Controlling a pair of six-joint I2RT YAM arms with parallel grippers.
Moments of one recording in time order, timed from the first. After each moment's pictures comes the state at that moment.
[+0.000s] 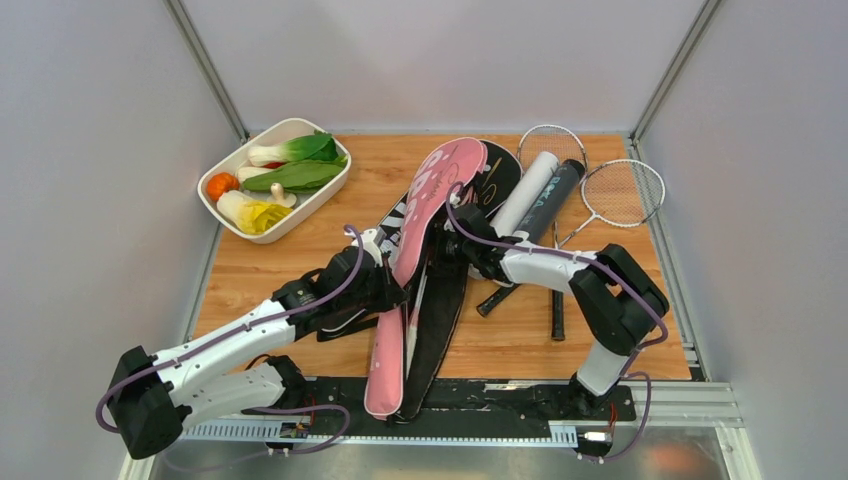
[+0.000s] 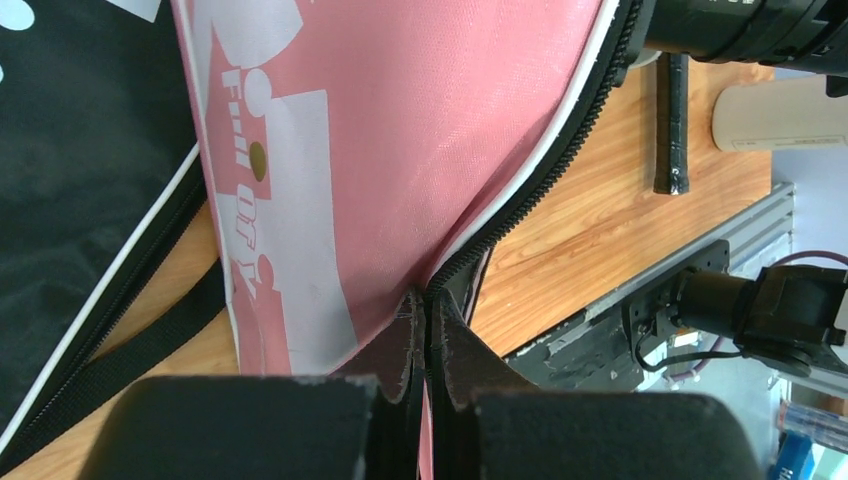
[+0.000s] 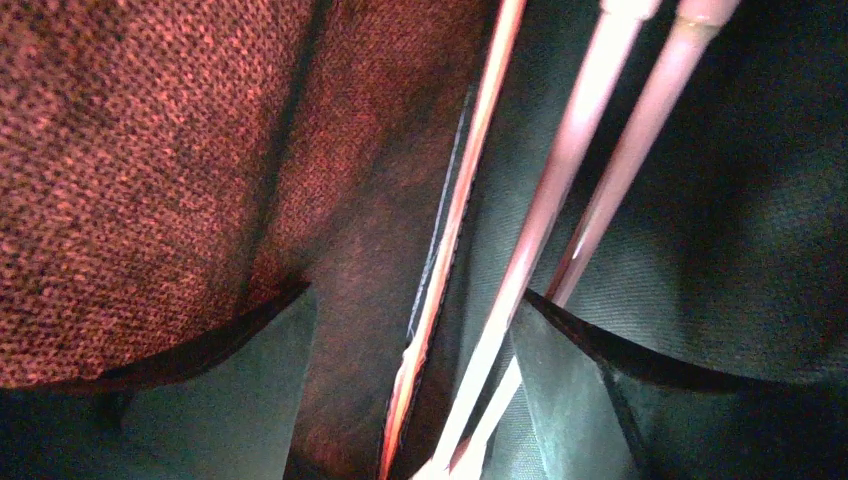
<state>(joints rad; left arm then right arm) -0.83 0.97 0.64 -0.34 -0.02 -0.80 0.73 1.73 0.96 0.15 -0.33 0.97</state>
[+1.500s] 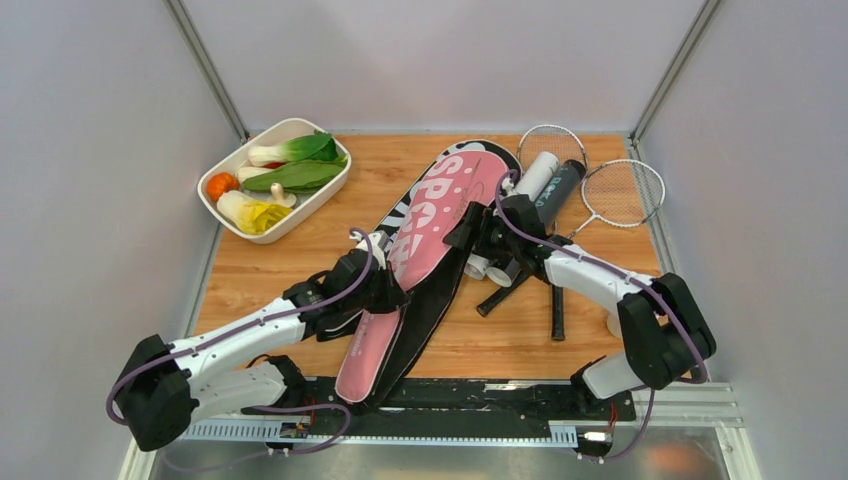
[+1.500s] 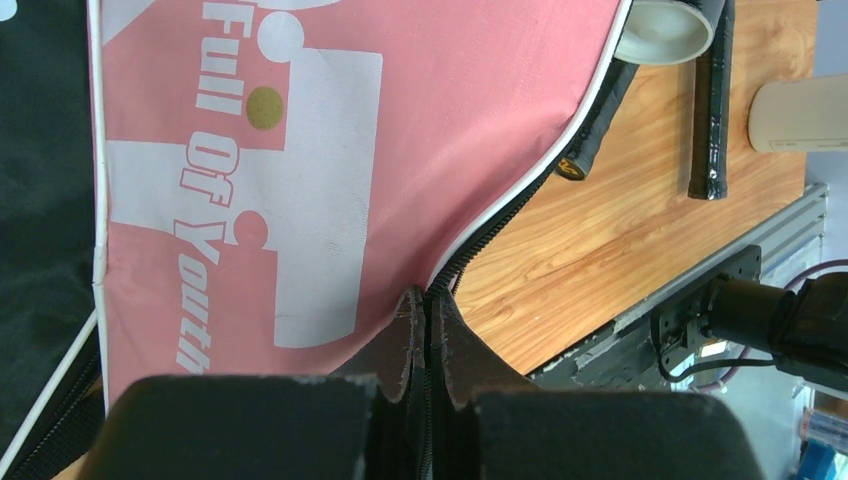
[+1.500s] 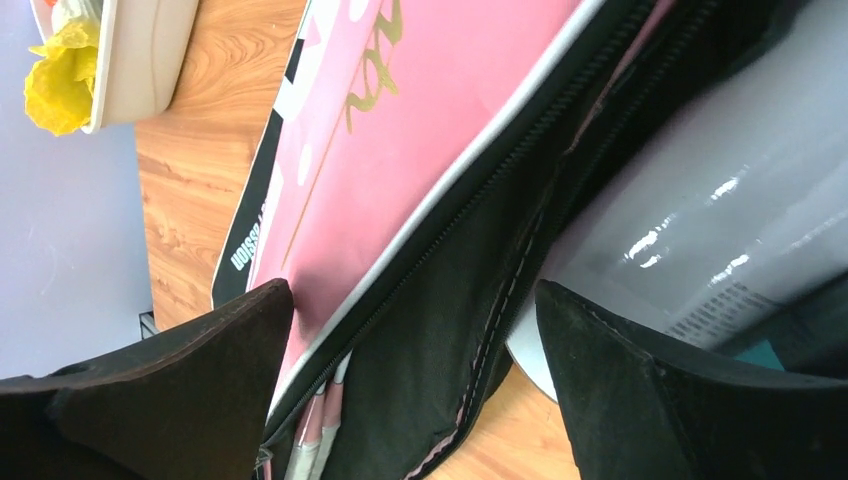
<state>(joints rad) -0.81 1.03 0.58 -0.23 0.00 -0.79 0.51 1.46 0.82 0.01 -0.19 0.79</state>
